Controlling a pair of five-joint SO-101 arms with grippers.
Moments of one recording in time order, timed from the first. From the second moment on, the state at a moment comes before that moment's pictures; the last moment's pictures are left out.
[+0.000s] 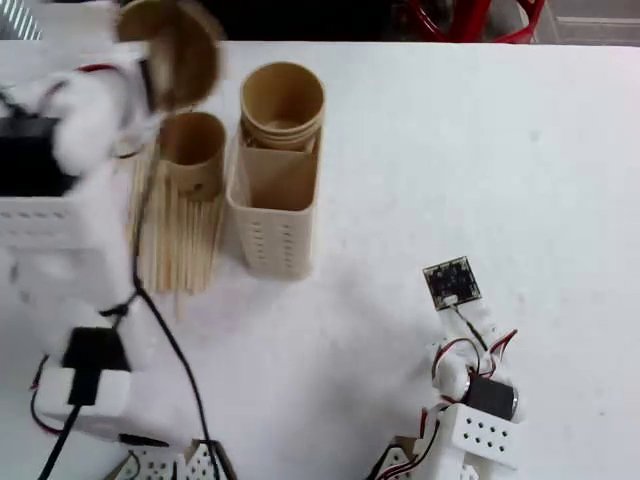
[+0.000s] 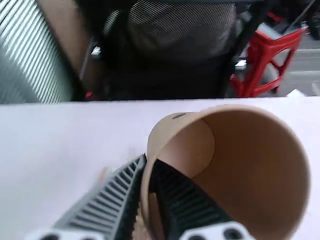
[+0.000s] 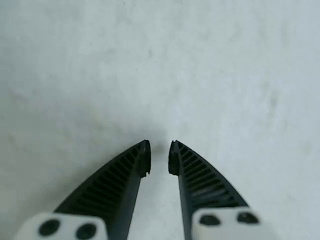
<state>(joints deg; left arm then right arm) -1.0 4.5 -58.0 92.0 1.8 15.0 -84.3 95.7 55.6 37.8</state>
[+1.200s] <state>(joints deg) 10.3 16.8 -64.3 96.8 2.4 15.0 -84.3 95.7 55.6 37.8</state>
